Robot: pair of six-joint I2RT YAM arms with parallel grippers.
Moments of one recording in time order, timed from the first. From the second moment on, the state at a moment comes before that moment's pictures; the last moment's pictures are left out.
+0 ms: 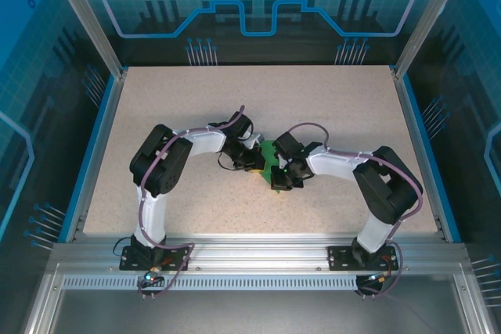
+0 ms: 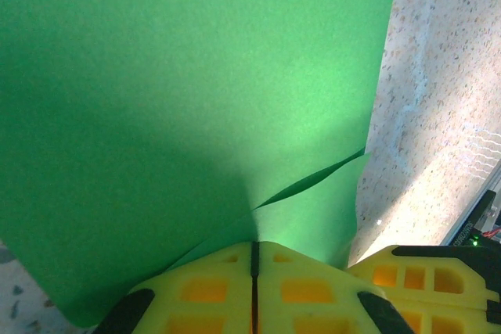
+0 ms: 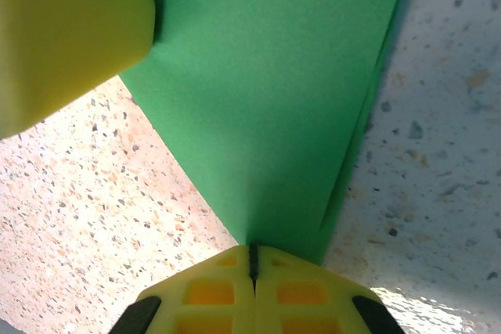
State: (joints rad) left arm -0.51 2.05 1.24 -0.43 0.66 -0.48; right arm 0.66 1.71 0.92 -0.52 -0.29 0.67
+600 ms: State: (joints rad) left arm -0.52 2.06 1.25 -0.44 0.66 -0.48; right arm 0.61 1.54 0.82 -0.60 -0.32 0.63
